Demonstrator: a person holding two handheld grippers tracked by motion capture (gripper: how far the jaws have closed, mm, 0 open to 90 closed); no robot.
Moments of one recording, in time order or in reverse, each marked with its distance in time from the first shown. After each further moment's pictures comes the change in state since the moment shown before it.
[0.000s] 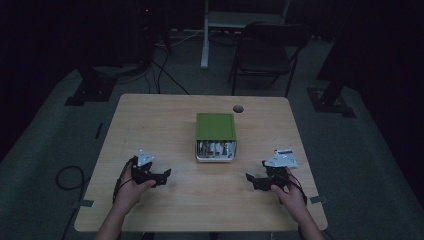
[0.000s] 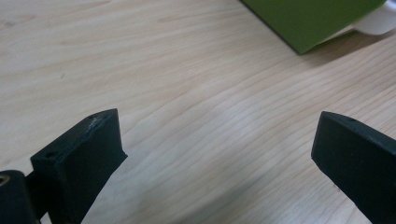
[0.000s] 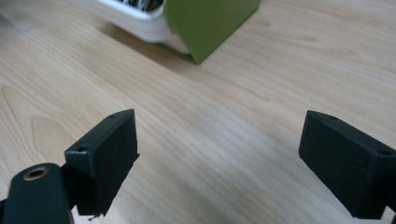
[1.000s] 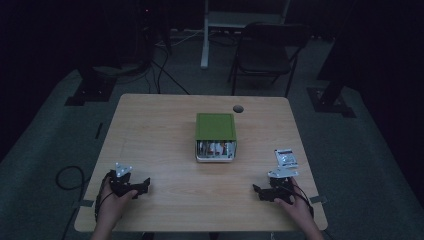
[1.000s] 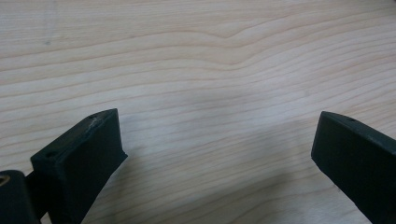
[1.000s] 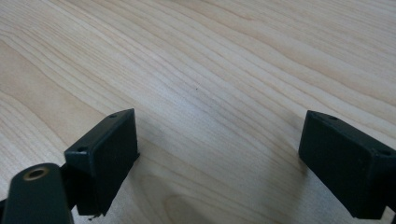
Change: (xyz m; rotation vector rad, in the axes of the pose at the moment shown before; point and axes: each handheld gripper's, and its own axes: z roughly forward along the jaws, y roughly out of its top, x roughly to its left) left arm 0.031 -0.046 -0.031 0.067 0.173 -0.159; right arm -0.002 -0.037 -0.006 0.108 -0.089 -0.025
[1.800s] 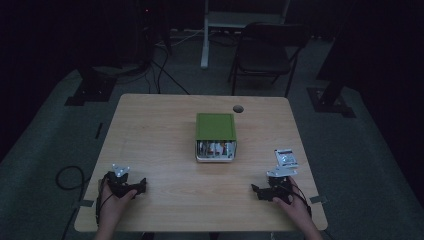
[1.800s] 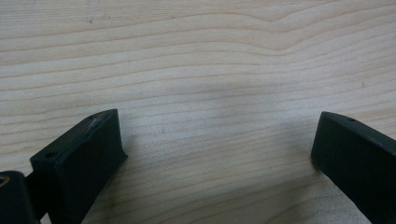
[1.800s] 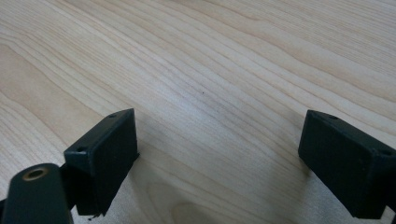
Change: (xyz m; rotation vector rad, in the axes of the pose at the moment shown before) left arm 0.002 -0.004 0.004 0.029 0.107 -0.035; right arm 0.001 0.002 0.003 0.008 0.016 0.015
